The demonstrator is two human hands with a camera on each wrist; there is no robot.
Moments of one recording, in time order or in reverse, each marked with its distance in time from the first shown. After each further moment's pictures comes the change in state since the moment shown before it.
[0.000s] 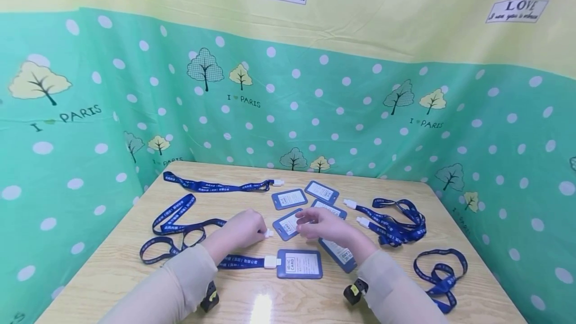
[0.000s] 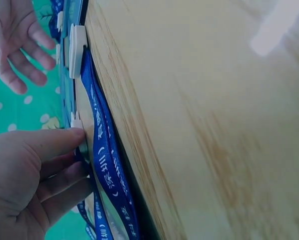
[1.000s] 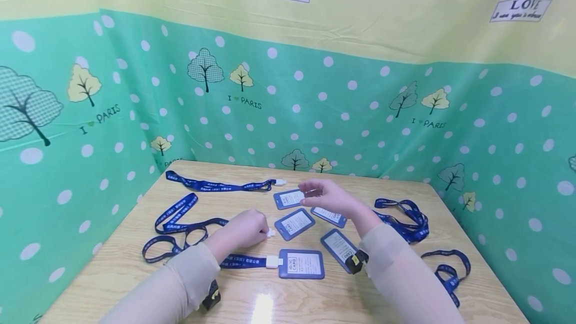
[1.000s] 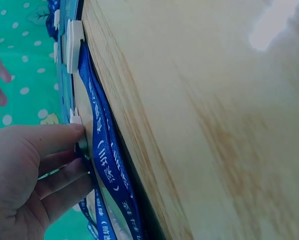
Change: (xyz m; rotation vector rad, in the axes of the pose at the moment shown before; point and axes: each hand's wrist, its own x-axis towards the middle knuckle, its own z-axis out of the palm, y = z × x) left_hand 0.001 0.003 -0.001 0.020 0.001 0.016; right_hand 0.017 -0.050 -0.041 -0.186 0.080 -0.113
